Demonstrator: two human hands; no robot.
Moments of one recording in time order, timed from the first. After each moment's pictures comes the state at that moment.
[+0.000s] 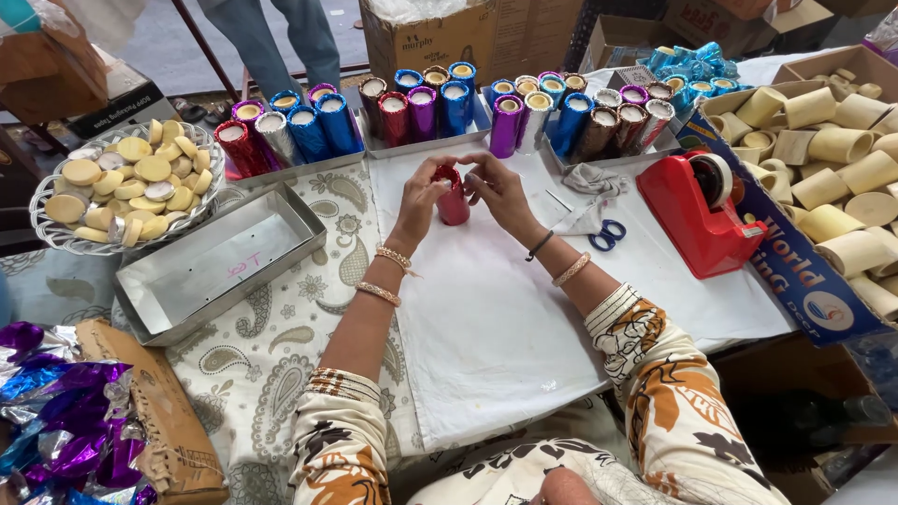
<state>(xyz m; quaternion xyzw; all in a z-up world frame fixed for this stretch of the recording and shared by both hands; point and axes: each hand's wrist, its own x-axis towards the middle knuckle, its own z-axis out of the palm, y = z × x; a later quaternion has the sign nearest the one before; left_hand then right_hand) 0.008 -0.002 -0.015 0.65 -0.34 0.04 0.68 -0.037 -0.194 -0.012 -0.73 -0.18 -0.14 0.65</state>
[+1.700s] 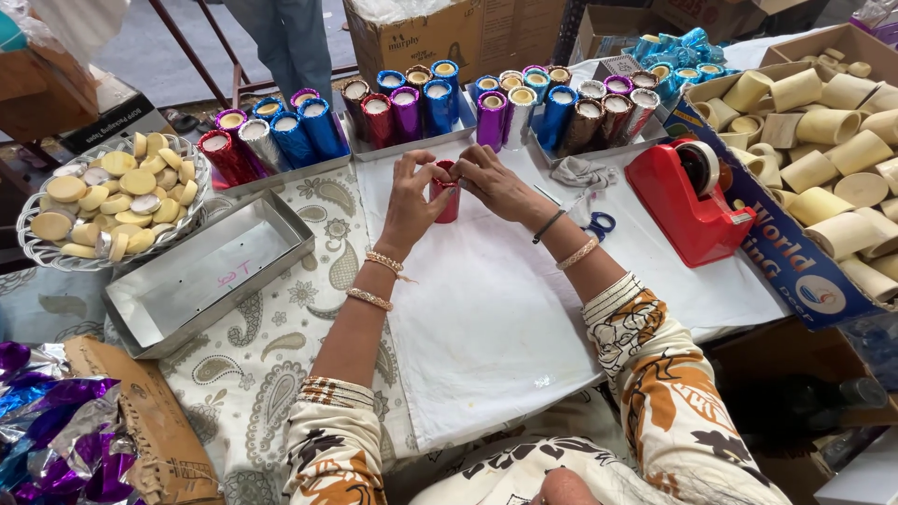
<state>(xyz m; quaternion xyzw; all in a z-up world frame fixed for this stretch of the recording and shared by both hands) -0.011 -0.008 0.007 0.76 -0.39 0.27 0.44 -0.053 -0.214 0.037 -0.90 -0.30 -0.17 0.25</state>
